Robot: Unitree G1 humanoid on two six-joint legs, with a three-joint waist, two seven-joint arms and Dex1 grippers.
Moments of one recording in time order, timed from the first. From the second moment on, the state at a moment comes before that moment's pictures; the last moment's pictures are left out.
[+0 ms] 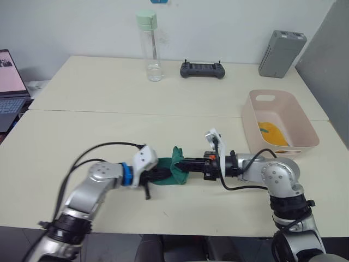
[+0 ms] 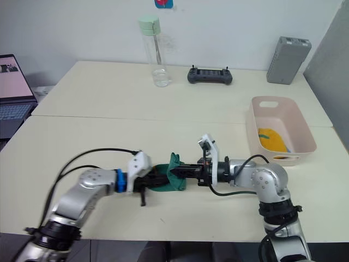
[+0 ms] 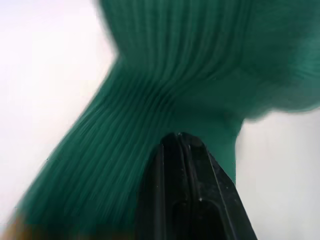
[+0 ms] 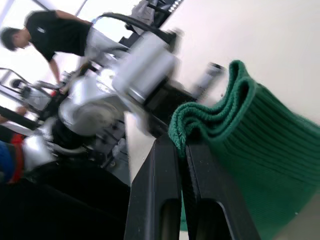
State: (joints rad) left arm -0.23 0.69 -0.12 -0.14 -0.31 0.44 -1.06; right arm -0.50 -0.25 0.08 -0.22 0.86 1.22 0.62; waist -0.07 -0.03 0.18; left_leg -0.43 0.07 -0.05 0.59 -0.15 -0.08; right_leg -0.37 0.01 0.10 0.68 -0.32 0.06
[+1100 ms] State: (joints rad) left arm -0.26 0.80 -0.14 0.03 -0.20 0.12 -1.12; right arm -0.47 -0.30 0.15 -0.14 0.70 1.21 0.54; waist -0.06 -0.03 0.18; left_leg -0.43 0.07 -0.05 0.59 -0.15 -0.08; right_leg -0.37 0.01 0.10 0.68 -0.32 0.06
